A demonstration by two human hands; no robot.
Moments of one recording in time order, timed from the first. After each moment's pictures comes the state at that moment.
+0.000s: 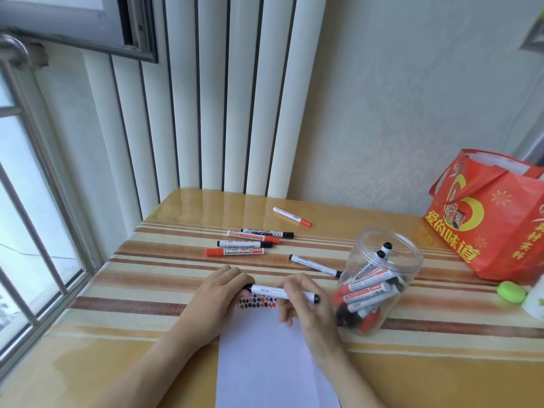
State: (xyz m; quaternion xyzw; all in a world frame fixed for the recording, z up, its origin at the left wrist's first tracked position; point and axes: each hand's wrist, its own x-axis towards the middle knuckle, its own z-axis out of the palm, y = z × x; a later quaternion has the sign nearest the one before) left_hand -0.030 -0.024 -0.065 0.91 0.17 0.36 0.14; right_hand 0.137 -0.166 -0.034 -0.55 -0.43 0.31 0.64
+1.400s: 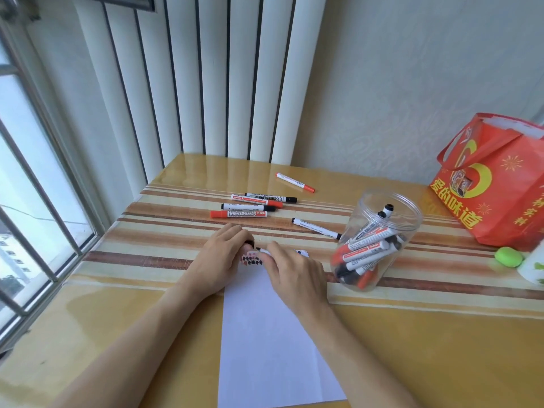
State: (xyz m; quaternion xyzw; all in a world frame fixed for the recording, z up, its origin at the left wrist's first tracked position) left_hand -0.031 -0.026 -0.062 0.90 0.17 0.37 0.13; right_hand 0.126 -0.151 -0.059 -0.70 -0.62 -0.25 0.25
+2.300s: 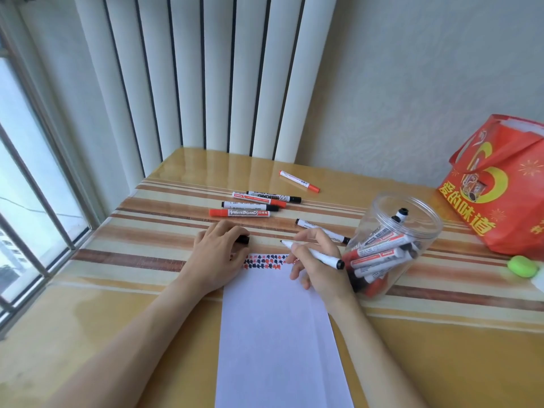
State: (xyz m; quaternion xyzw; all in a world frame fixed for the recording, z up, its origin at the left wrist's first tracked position) left_hand -0.022 -0.010 -0.081 0.88 0.38 0.26 0.13; right_hand 0.158 -0.154 -0.031 -0.64 -0.39 0.34 0.57
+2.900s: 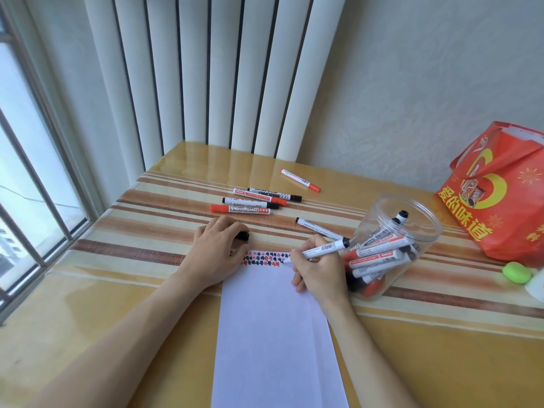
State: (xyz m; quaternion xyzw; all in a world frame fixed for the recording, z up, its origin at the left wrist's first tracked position) left_hand -0.023 -0.009 -0.081 0.88 0.38 0.26 0.14; right_hand 0.157 -0.153 -0.046 -0.71 -0.37 0.24 0.54
